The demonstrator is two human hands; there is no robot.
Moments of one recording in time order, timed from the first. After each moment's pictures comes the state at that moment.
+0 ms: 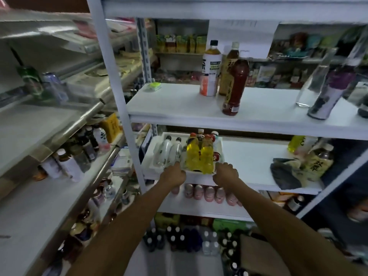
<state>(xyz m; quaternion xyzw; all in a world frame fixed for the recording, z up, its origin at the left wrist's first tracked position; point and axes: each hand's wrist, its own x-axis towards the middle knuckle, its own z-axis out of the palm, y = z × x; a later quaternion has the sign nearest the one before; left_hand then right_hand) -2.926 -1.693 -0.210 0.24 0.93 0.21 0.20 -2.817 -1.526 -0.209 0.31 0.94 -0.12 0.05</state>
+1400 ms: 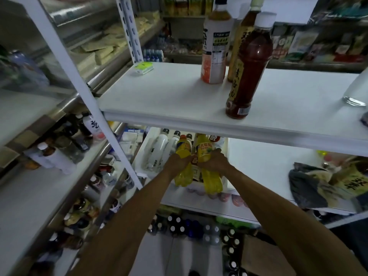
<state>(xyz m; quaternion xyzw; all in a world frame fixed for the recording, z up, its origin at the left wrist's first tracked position) -3.003 -1.579 -0.242 0.06 0.84 0.46 0.27 -2.943 -1.430 -0.242 0.32 0.86 -0.38 0.11</state>
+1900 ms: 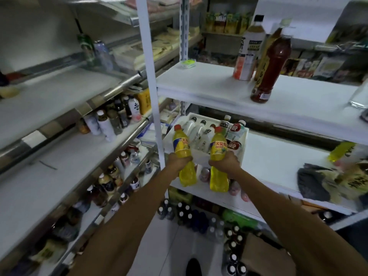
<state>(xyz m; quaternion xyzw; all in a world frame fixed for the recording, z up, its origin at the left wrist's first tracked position) -2.884 -1.713 -0.237 -0.12 0.78 0.57 0.21 -2.817 -1.538 -0.213 0.30 0.87 -0.40 0.03</state>
